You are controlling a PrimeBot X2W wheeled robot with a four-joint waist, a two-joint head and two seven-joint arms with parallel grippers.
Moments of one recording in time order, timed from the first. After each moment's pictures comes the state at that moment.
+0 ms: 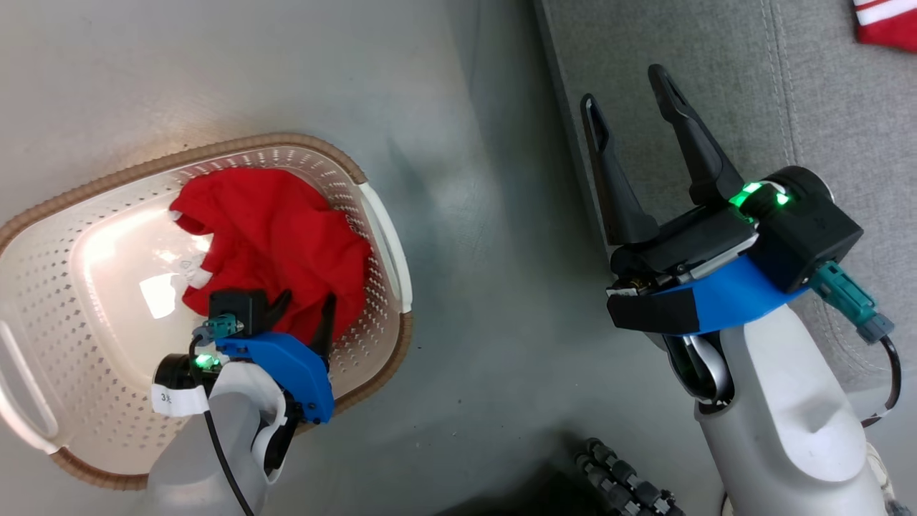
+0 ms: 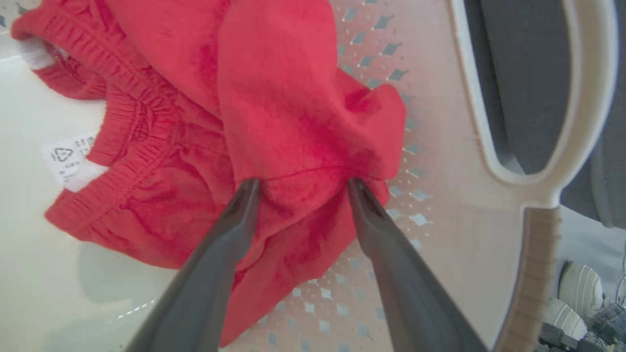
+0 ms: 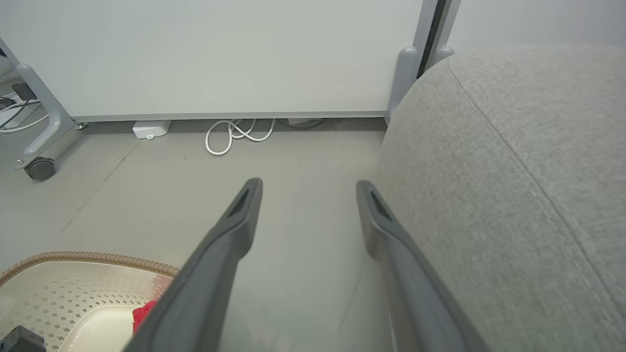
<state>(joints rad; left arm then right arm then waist) -0.60 0.19 -0.60 0.95 -0.66 -0.13 -0.15 -0.54 -0.05 0.24 0.10 0.18 0.13 -0.26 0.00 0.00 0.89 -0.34</state>
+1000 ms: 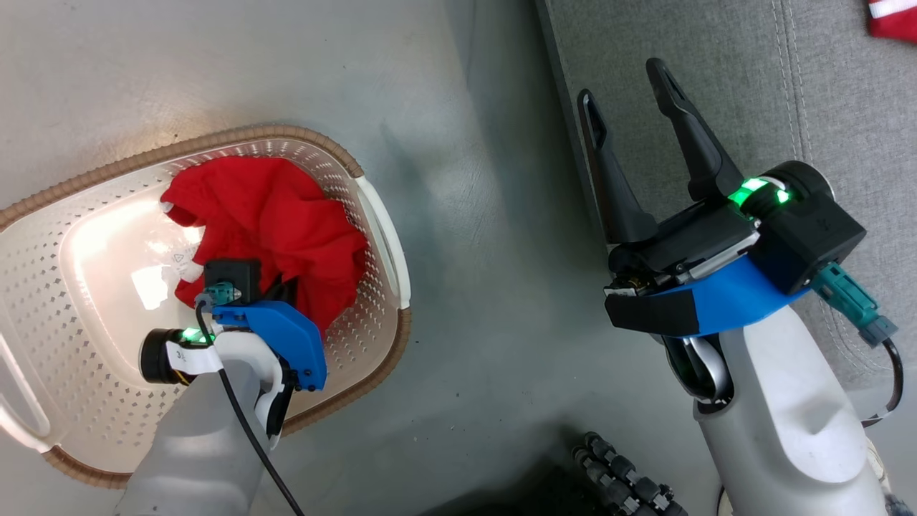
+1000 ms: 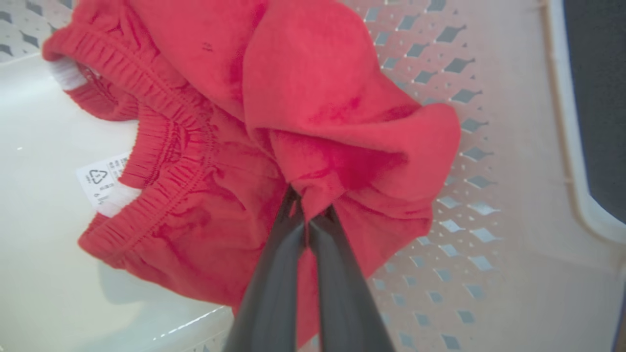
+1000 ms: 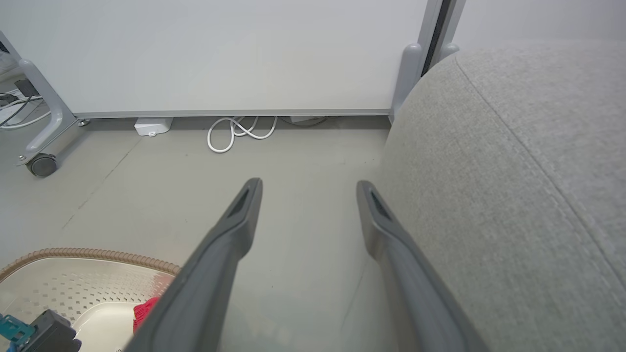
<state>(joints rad) -0.77 0.12 -0.64 1.25 -0.67 -0.11 -0.23 -0.54 -0.05 0.24 0.08 0.18 0.13 -0.26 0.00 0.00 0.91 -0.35</state>
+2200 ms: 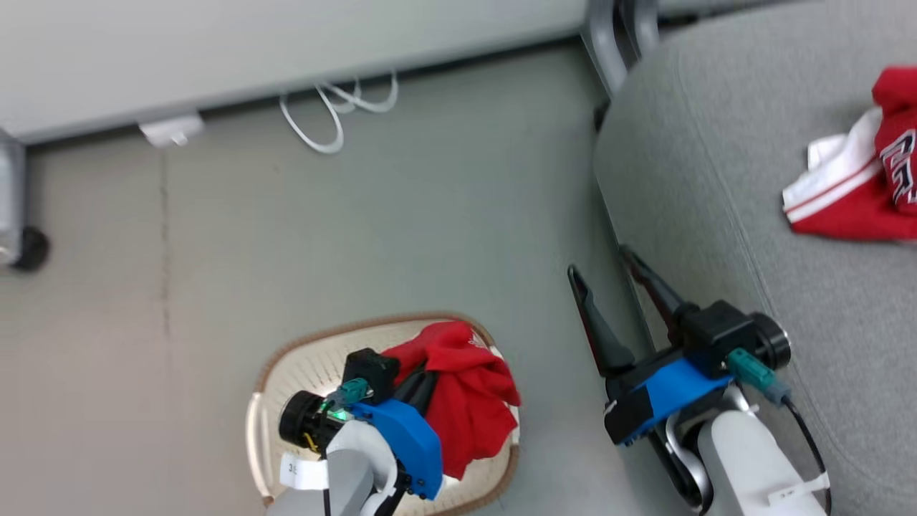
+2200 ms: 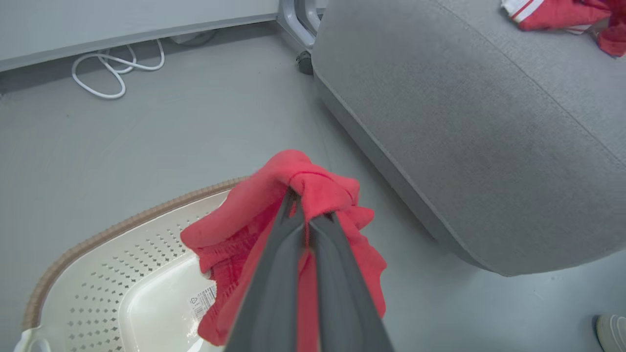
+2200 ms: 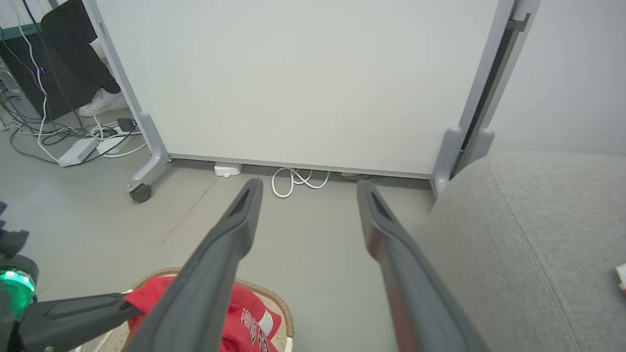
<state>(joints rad) -0.53 0.05 -0.86 0.96 -0.71 -0.13 -0.26 -0.33 -0.05 0.23 0.29 0.08 0.13 -0.18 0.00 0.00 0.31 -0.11</state>
